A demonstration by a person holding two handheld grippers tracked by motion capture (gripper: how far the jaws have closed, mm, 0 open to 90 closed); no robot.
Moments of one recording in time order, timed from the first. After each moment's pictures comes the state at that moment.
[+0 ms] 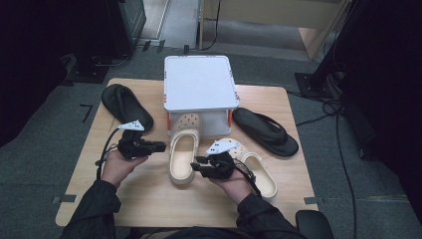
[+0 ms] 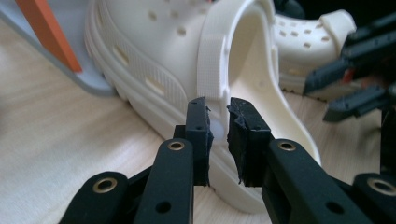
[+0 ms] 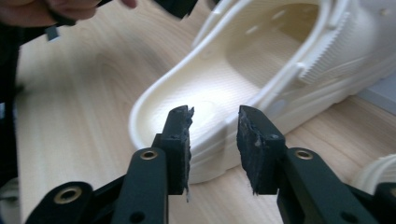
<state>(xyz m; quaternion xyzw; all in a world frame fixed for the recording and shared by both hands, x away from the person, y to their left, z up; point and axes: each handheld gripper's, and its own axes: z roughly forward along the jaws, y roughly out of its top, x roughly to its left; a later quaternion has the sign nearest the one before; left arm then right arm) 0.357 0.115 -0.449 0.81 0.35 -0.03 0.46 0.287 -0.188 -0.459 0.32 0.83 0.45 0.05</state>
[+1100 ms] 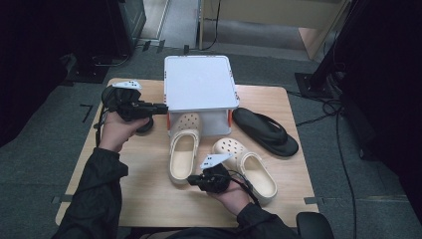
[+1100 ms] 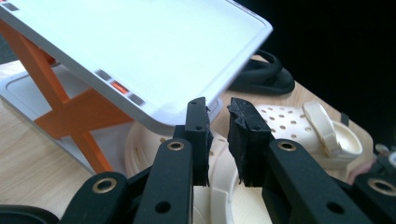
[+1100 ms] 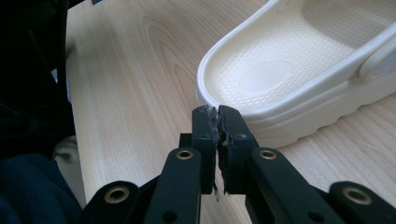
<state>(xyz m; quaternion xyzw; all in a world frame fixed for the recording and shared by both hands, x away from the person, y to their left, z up) 0.420 0.106 -0.359 0.80 0.34 0.00 0.50 0.259 -0.175 -0.470 0.30 0.85 0.43 -0.01</state>
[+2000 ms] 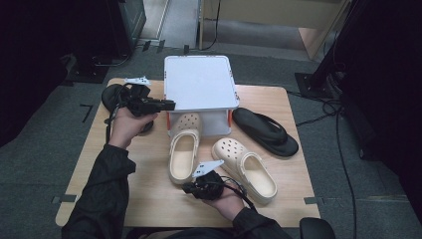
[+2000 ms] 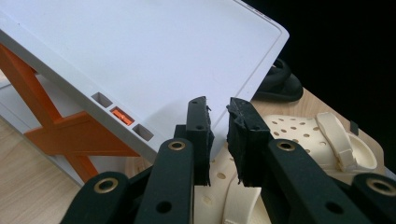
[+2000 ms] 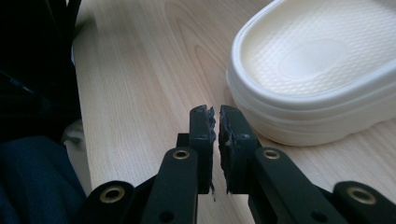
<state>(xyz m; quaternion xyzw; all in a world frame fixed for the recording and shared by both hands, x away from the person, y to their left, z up) 0.438 0.086 -0.368 0.80 0.33 0.00 0.50 0.248 -0.157 -0.486 0.27 0.87 0.41 -0.02</state>
